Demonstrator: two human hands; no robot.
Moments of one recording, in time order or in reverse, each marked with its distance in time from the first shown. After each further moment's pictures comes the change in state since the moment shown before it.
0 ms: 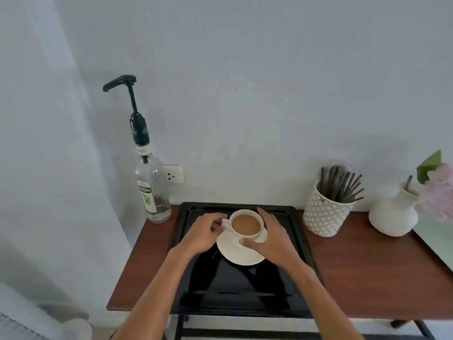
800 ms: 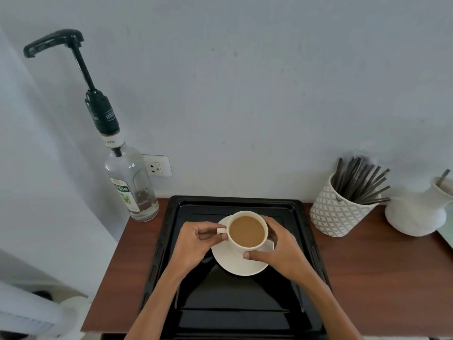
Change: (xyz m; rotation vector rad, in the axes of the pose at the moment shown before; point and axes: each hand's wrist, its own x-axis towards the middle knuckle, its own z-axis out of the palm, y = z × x) left_hand 0.004 -0.028 0.023 -0.664 0.113 -0.029; right_hand 0.019 0.031 -0.002 0.202 -0.077 0.024
